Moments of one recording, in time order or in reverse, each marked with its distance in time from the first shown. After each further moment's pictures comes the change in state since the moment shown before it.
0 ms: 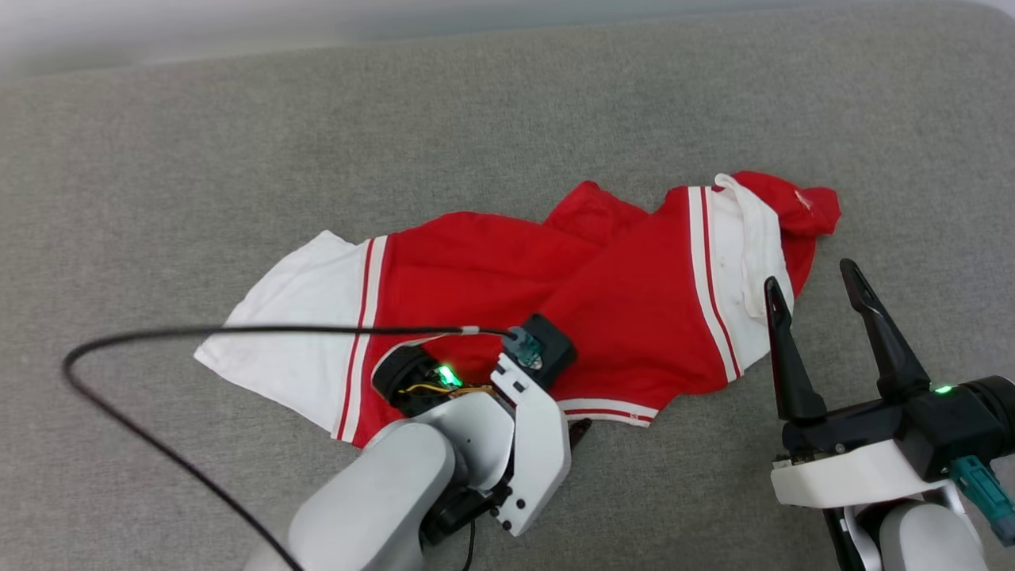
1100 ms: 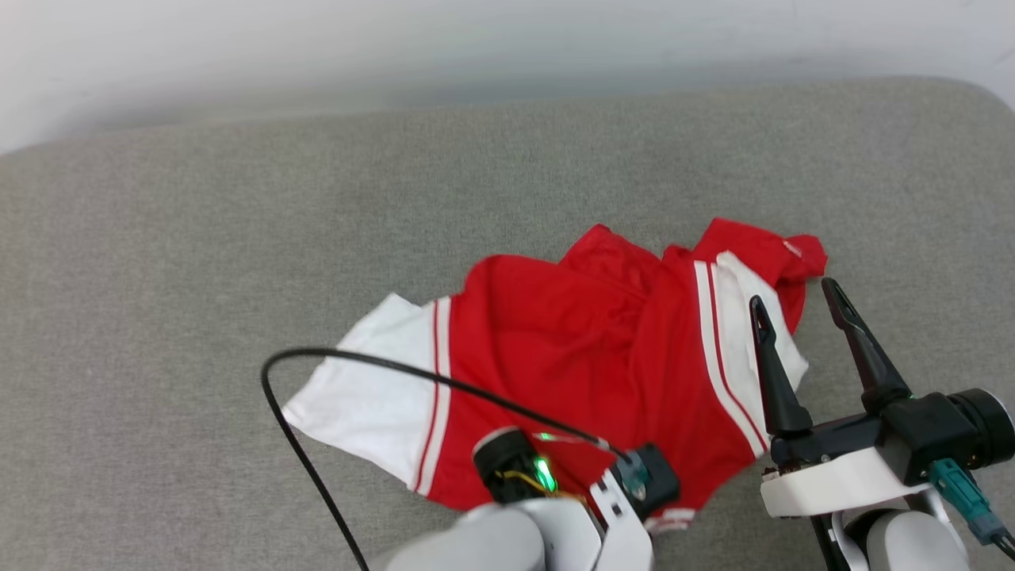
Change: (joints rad) left arm -0.115 -0.039 -0.452 0.137 -0.180 0.000 -0.118; right arm 0.007 0.000 0.012 0.047 0.000 0.000 0.000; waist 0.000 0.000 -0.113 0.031
